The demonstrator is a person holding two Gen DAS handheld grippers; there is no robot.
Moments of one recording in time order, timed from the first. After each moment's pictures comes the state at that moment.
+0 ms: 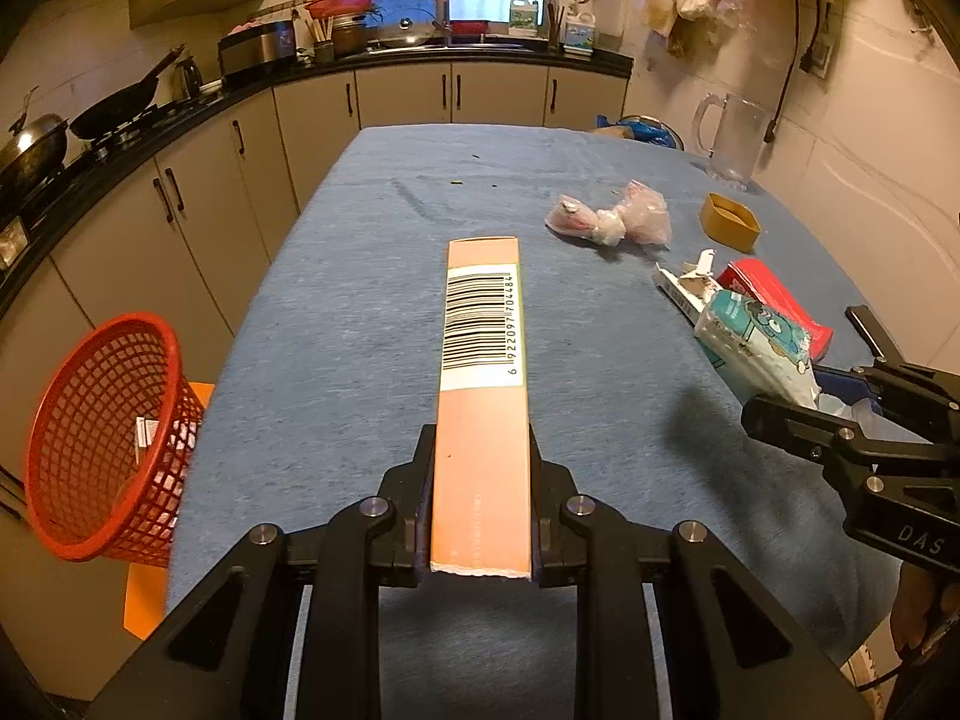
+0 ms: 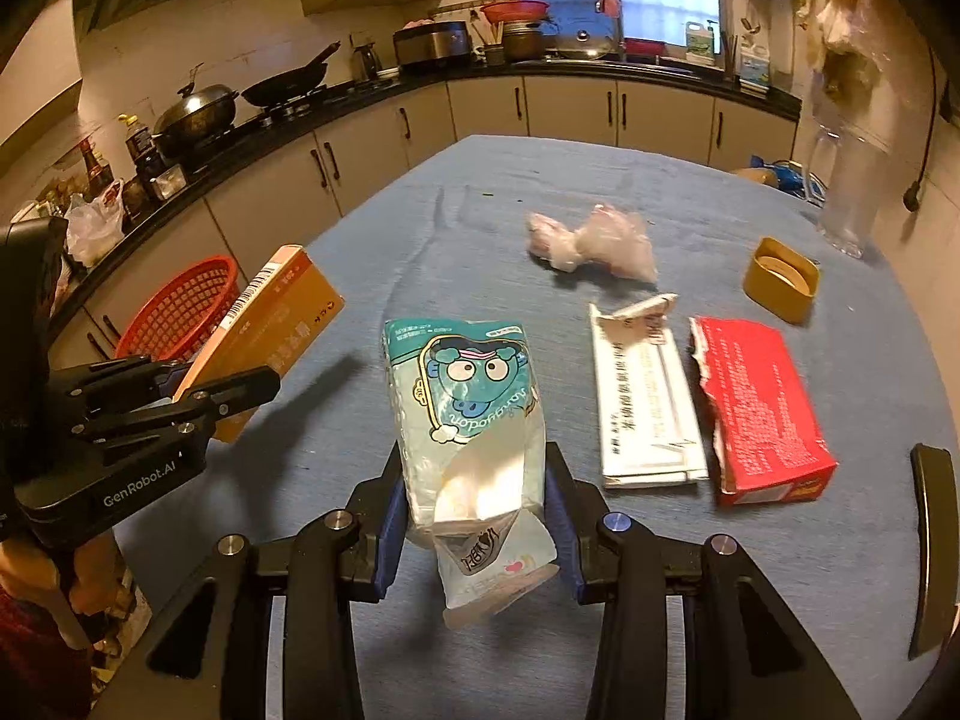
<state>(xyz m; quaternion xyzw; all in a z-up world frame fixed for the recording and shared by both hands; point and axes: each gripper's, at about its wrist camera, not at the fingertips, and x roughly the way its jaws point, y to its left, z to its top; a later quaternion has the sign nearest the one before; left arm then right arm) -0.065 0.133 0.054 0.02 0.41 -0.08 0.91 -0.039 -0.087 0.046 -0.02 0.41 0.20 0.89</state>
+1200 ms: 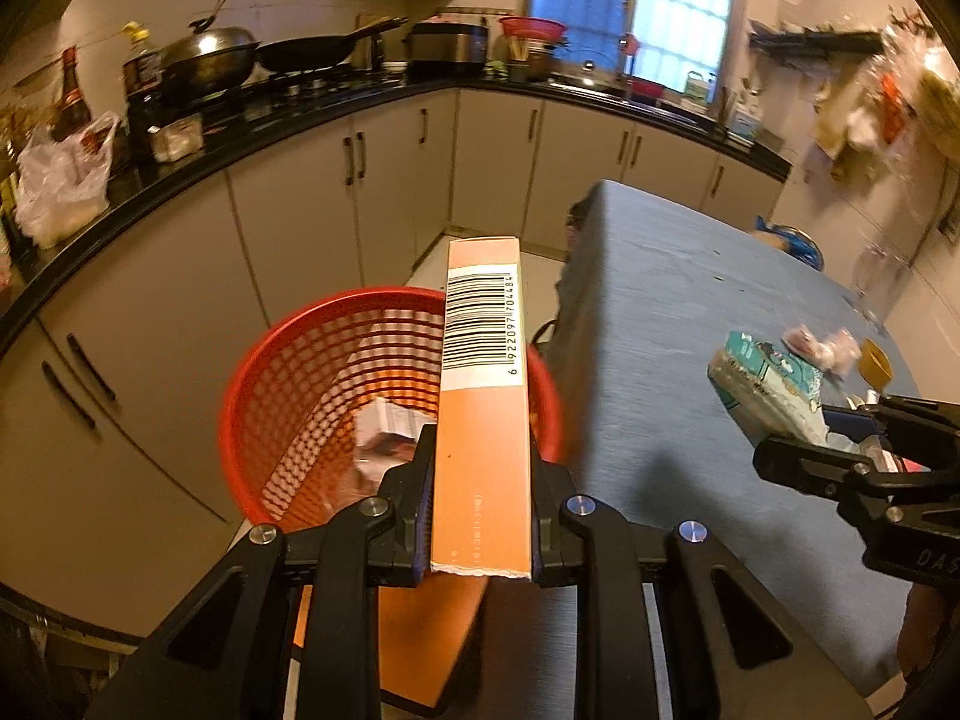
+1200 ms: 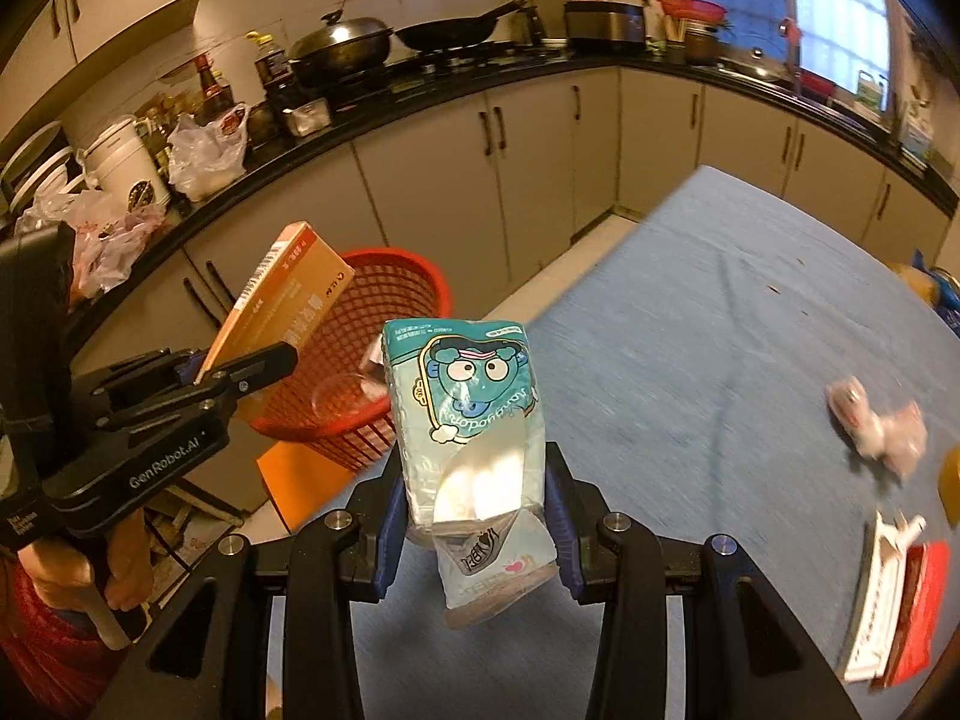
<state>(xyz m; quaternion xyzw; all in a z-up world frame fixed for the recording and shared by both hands) -0.083 0.340 0.081 -0.08 0.38 0.08 0.92 0.000 0.115 0.076 -0.08 0.42 0.35 0.83</state>
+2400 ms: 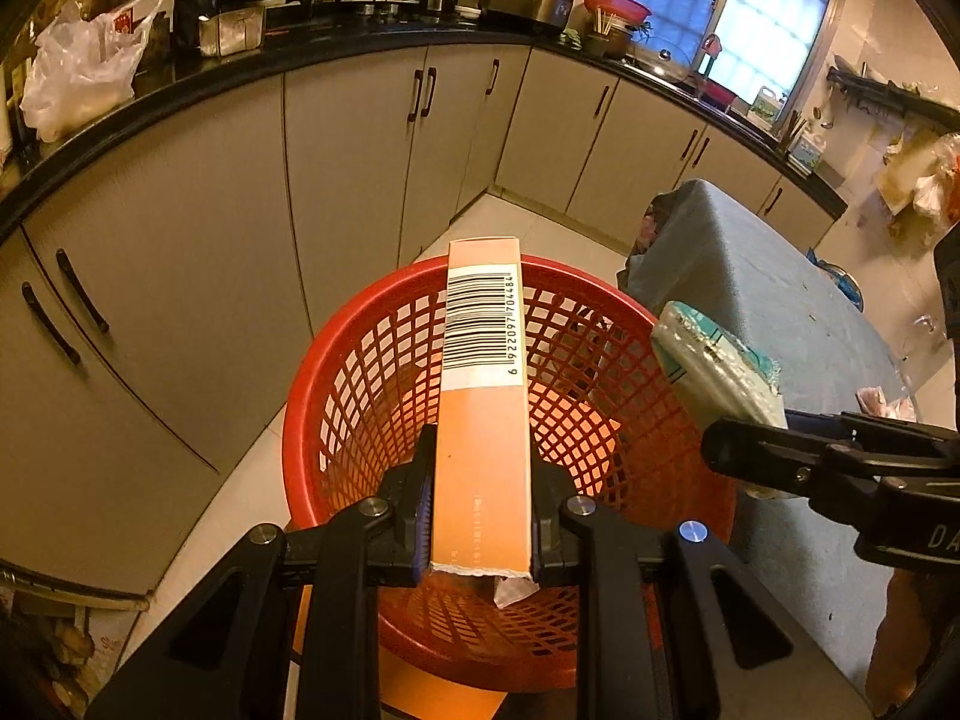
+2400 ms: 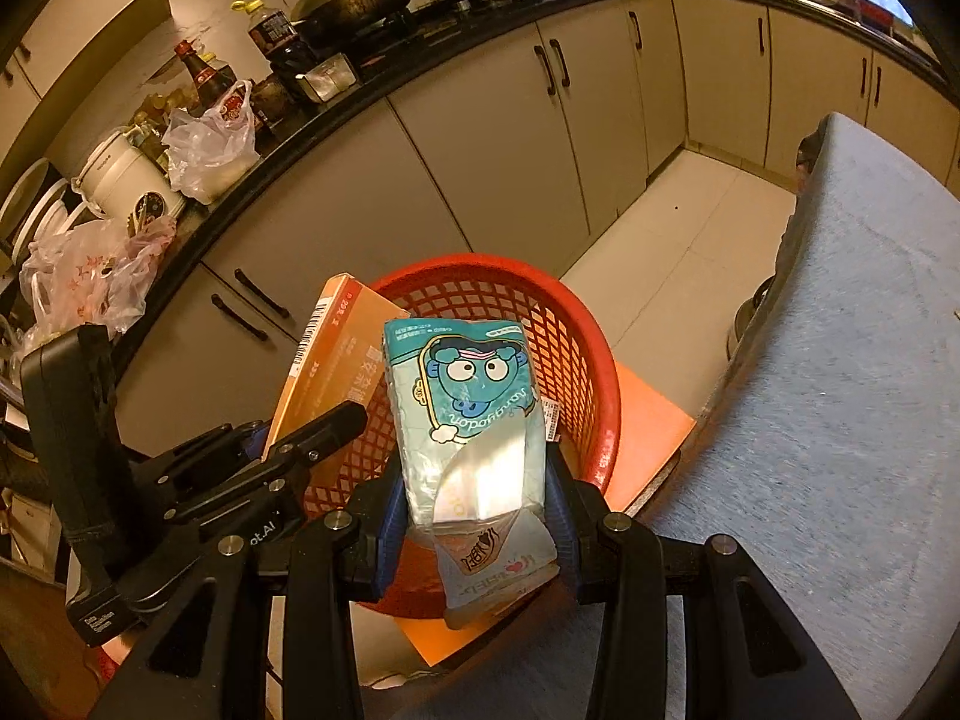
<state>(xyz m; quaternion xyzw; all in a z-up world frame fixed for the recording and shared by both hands) -0.049 0.428 0.033 -0.16 0.42 0.10 0.89 0.064 0.237 0.037 -0.03 0.51 0.40 0.76</state>
